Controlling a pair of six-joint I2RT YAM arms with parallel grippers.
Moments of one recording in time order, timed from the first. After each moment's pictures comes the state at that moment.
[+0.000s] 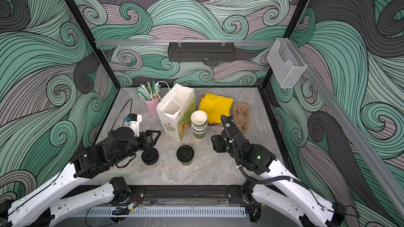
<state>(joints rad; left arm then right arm) -0.87 0.76 0.98 -0.78 -0.31 -0.86 0.78 0.80 0.88 -0.84 0.23 0.63</state>
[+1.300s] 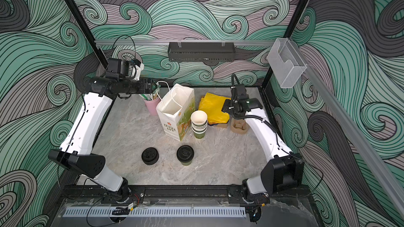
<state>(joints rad) -0.22 1.61 1.99 -1.12 0.21 -0.16 0.22 1.45 1.39 -0.90 0.05 0.55</state>
